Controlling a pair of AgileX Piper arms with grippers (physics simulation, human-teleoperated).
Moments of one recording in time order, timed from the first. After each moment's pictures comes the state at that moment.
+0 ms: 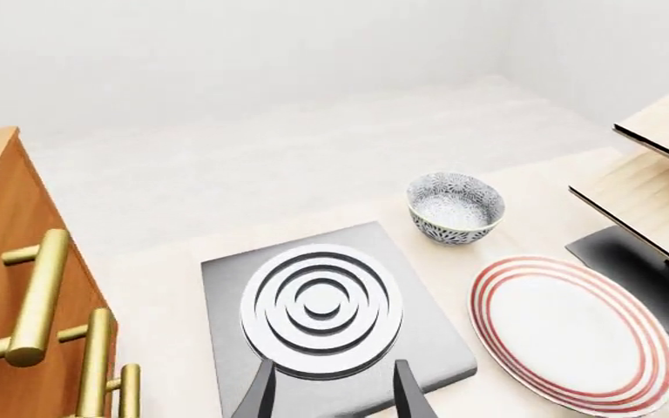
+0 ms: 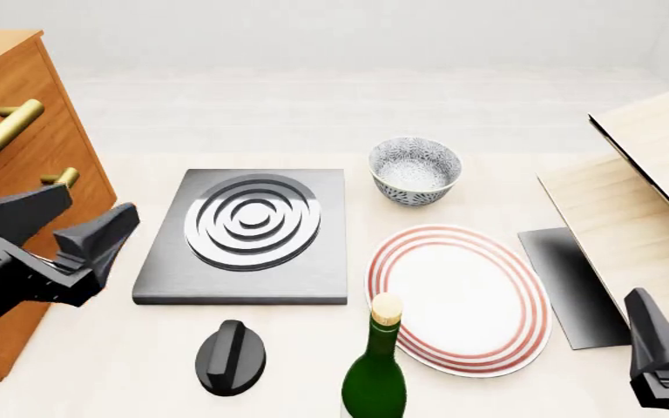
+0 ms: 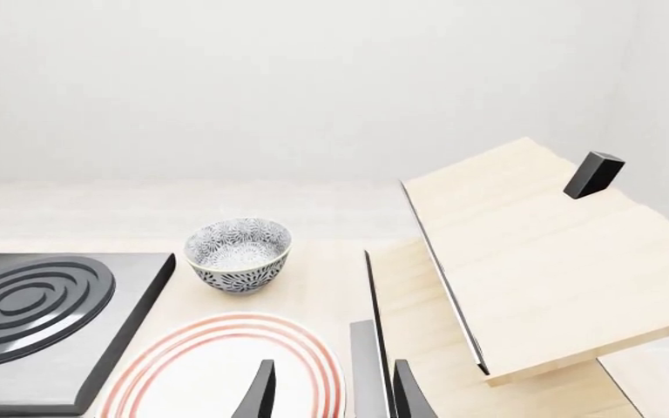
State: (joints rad) left arm -0.35 0.59 -0.42 0.05 0.00; right arm -0.01 0.00 -0.01 0.00 -0.01
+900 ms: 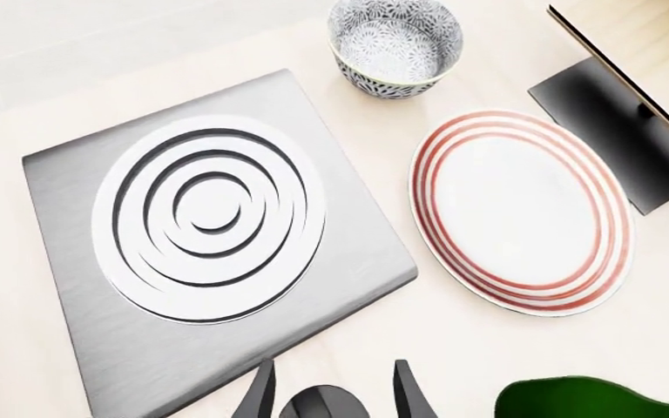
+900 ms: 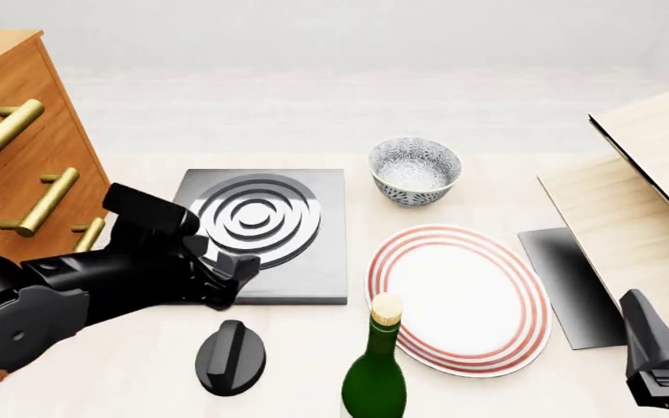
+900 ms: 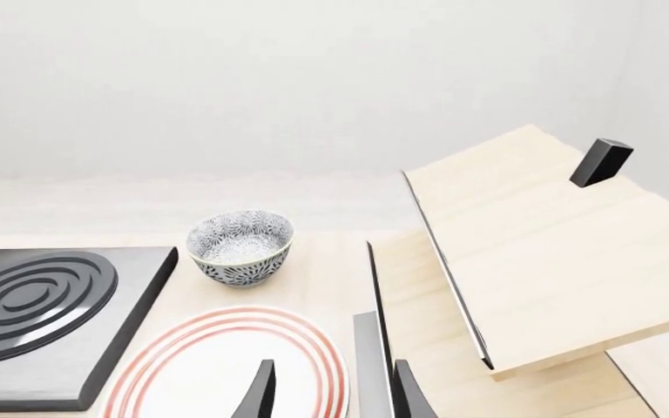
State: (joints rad) left arm -0.56 1.14 -0.57 0.10 -0.10; right arm -0.01 0.03 0.00 0.00 0.01
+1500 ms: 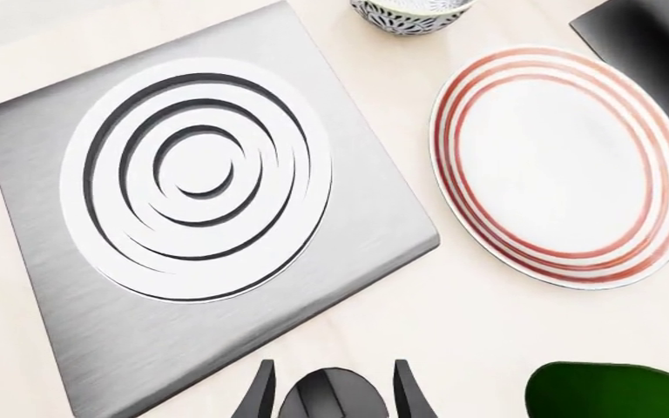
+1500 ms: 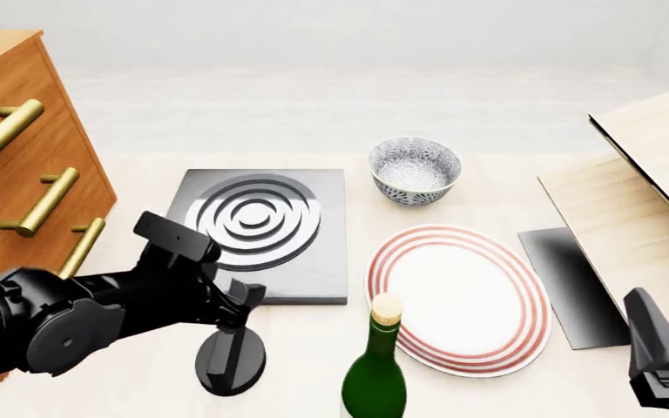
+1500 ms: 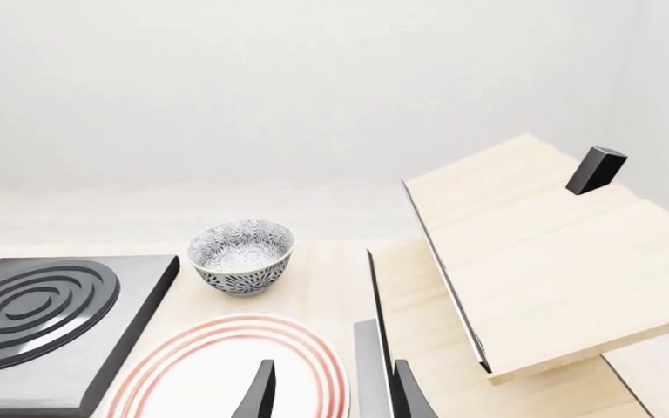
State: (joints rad) left arm -0.56 1.28 -0.52 0.03 -0.08; right arm -0.01 0.01 0.00 0.00 0.01
